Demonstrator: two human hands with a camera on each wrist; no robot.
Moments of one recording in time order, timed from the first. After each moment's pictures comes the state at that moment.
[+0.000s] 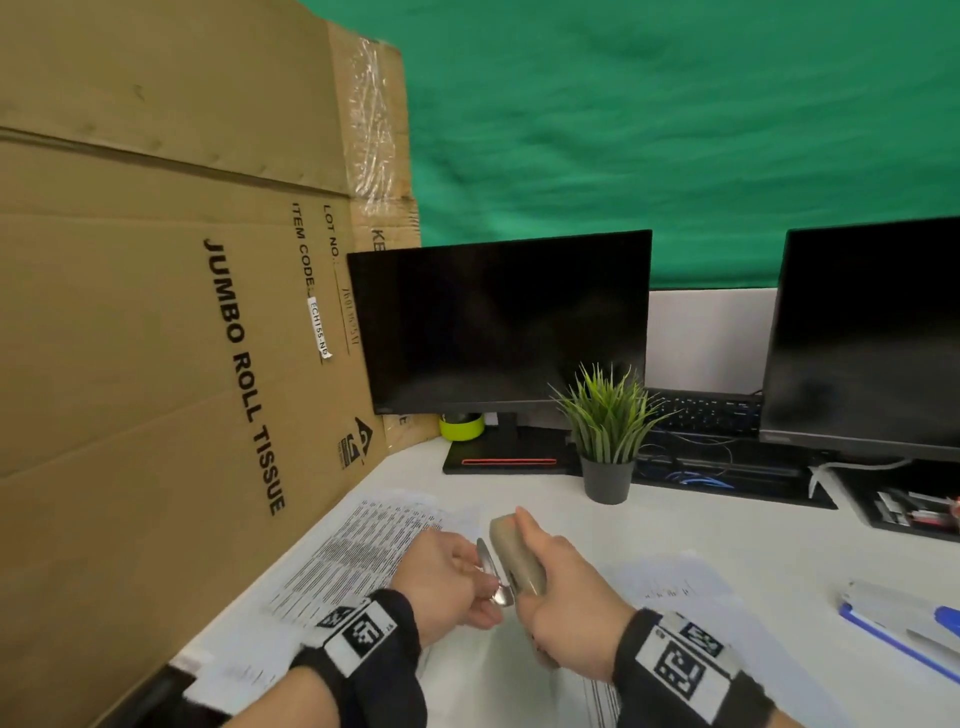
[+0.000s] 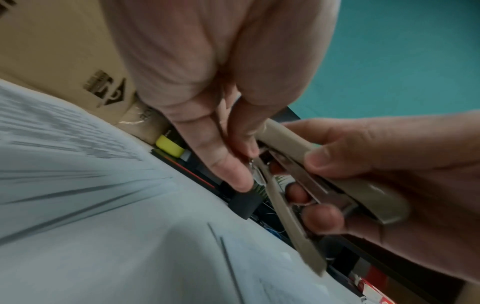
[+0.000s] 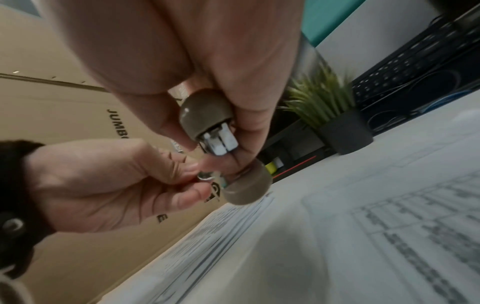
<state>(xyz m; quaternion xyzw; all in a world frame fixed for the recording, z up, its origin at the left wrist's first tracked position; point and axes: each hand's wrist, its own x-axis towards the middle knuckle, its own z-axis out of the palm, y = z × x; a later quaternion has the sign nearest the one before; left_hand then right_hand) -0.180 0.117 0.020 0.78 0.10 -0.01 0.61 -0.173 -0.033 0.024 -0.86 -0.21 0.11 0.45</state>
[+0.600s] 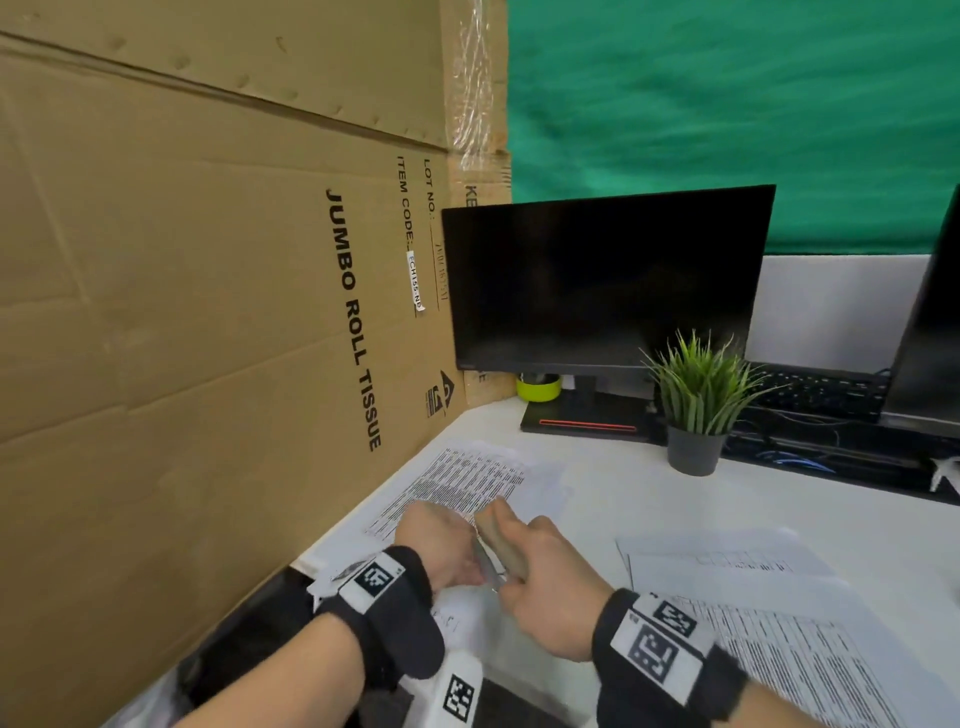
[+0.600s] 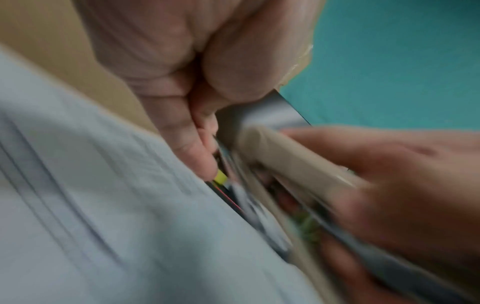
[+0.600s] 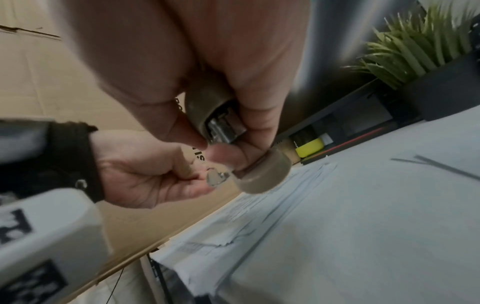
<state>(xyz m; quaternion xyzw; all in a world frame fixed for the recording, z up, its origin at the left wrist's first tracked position) -0.209 0.197 0.001 0.78 0.24 0.08 0.57 -0.212 0.047 0.016 -0.87 -0.32 0.14 0.35</state>
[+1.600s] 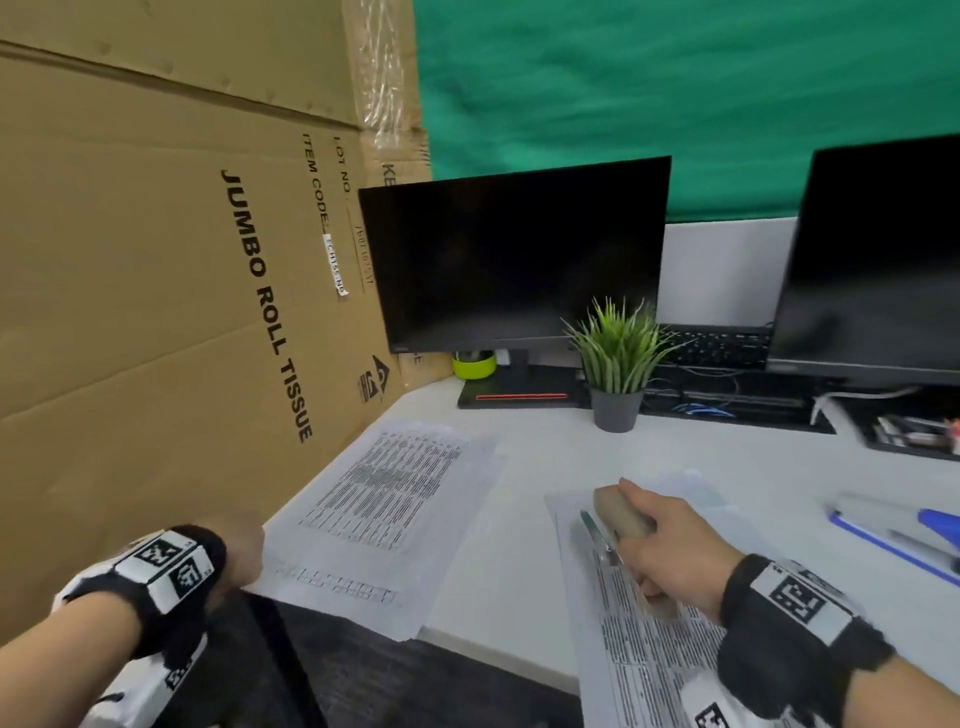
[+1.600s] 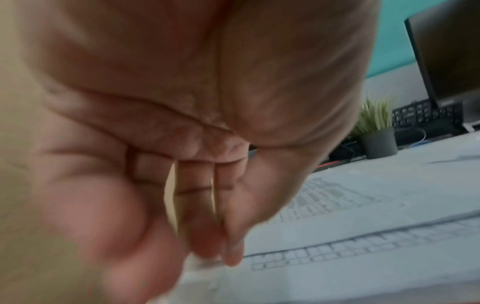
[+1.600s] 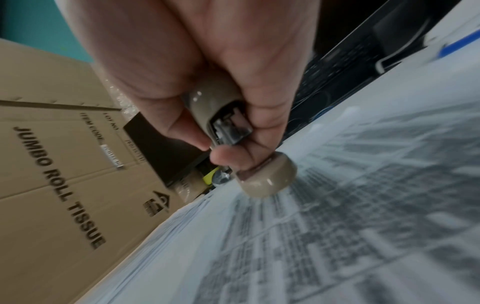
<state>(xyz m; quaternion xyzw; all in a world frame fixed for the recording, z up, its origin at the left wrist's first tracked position) -0.235 0.309 0.009 0.95 0.21 -0.19 -0.17 -0.190 -0.096 -0.010 -0.85 -0.04 0.11 0.51</state>
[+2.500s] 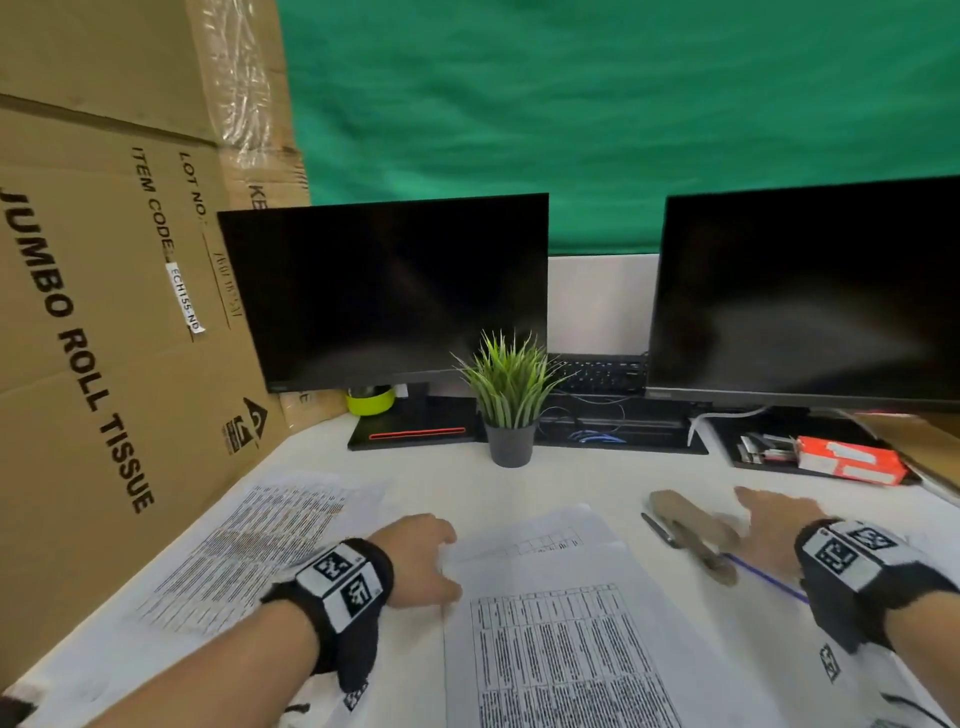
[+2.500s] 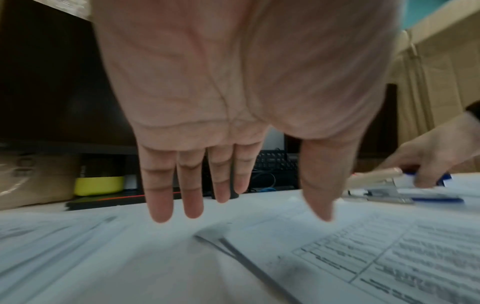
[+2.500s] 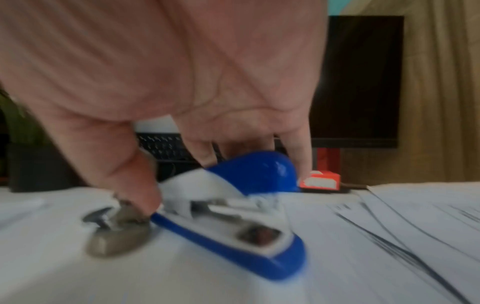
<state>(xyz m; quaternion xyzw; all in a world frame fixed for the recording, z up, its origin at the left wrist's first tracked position) -0.134 0.067 0.013 0.98 -0.10 -0.14 0.09 -0.117 -0.302 0.005 -0.99 0.14 0.06 0.00</state>
